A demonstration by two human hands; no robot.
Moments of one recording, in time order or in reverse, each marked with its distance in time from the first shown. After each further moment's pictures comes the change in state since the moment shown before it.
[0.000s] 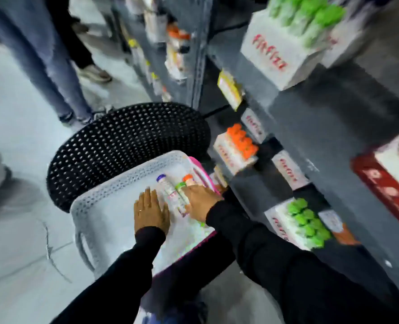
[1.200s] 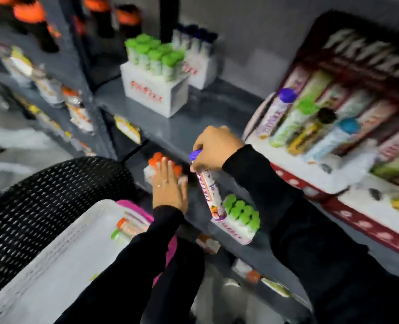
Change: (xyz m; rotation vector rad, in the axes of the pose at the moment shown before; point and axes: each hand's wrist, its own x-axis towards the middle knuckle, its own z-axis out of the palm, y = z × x) left_hand 0.003 0.240 -0.038 -0.164 0.193 0.674; right_hand -0.170 0.074 -0.200 0.113 0.454 0.556
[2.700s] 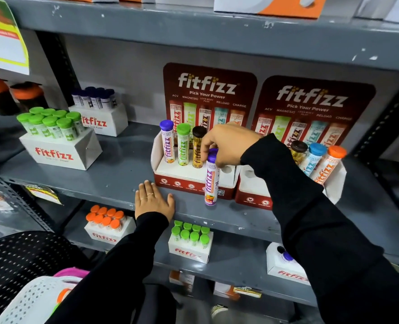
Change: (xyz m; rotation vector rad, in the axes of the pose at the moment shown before) left_hand 0.008 0.141 0.032 0.380 -0.236 0.141; right_hand -0.155 0.130 -0.107 -0.033 0.167 0.127
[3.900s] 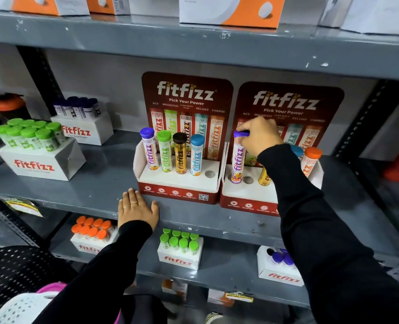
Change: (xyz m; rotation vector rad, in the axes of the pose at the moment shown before) left_hand 0.001 0.001 0.002 0.015 0.018 -0.017; right_hand -0.015 0.086 0.003 0.249 0.416 0.474
